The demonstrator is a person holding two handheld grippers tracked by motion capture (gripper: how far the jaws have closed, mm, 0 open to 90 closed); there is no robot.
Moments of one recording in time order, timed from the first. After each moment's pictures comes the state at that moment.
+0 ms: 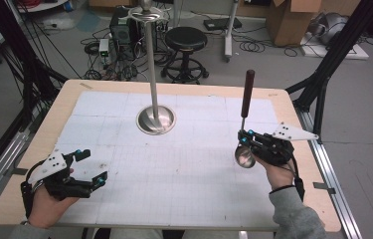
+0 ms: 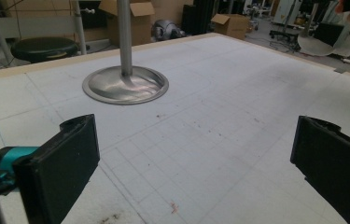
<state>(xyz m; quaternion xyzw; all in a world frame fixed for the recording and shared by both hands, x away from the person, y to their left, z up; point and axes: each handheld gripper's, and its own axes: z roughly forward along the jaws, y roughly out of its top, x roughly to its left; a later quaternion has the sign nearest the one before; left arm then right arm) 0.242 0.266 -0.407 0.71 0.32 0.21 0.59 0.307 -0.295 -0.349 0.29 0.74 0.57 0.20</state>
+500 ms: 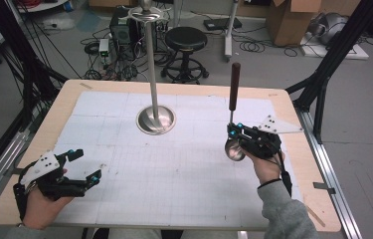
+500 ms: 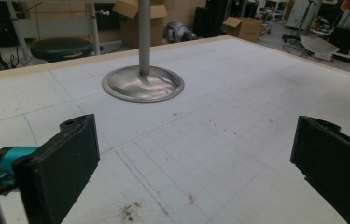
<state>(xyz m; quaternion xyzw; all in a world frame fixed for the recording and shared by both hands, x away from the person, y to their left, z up) 0.240 0.278 -0.407 0.70 0.34 0.22 0.58 0.322 -0.264 -0.343 0.29 0.74 0.57 0.22</state>
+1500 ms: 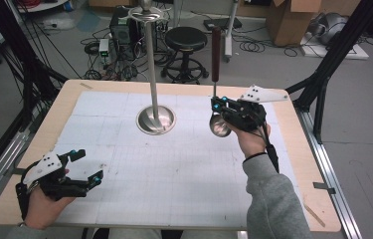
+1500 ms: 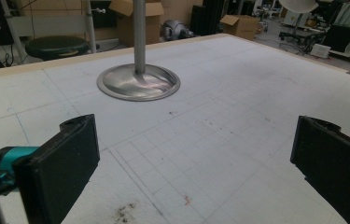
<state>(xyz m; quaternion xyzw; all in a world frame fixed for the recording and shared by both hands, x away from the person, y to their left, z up) 0.241 0.274 -0.408 0.71 0.34 0.22 0.58 0.358 -0.215 -0.284 0.27 0.74 0.57 0.23</state>
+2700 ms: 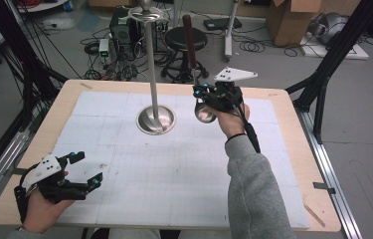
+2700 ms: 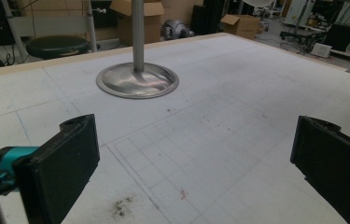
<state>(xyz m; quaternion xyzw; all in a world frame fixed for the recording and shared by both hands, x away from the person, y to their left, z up) 0.235 0.276 -0.409 0.71 0.34 0.22 0.58 0.410 -0.168 -0.275 0.27 0.77 0.54 0.22</state>
